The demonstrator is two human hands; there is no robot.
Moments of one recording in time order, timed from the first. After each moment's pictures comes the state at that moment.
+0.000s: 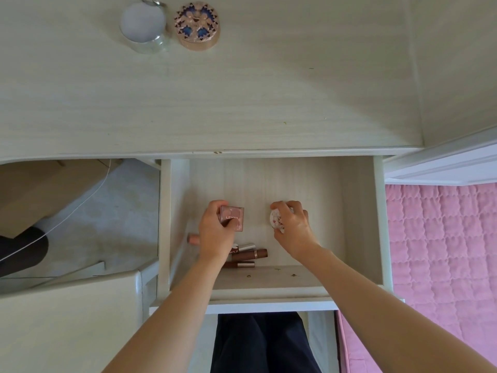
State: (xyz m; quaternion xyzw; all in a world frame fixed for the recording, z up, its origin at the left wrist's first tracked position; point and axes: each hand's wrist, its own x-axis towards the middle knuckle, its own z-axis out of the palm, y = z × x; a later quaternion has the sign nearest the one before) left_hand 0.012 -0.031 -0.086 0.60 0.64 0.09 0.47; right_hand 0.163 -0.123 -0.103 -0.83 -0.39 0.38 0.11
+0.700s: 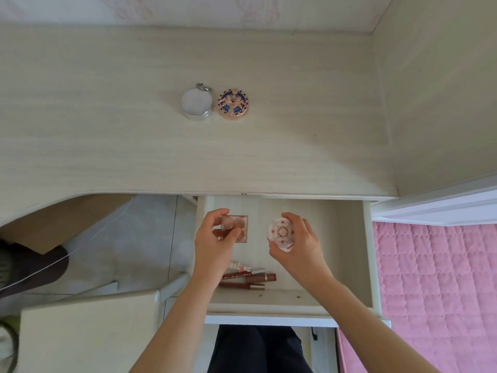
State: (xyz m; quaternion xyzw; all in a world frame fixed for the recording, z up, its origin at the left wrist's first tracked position) left_hand -0.008 0.006 0.034 0.53 0.59 0.24 0.56; right_hand 0.144 -0.092 0.039 -0.81 -0.35 0.35 0.30
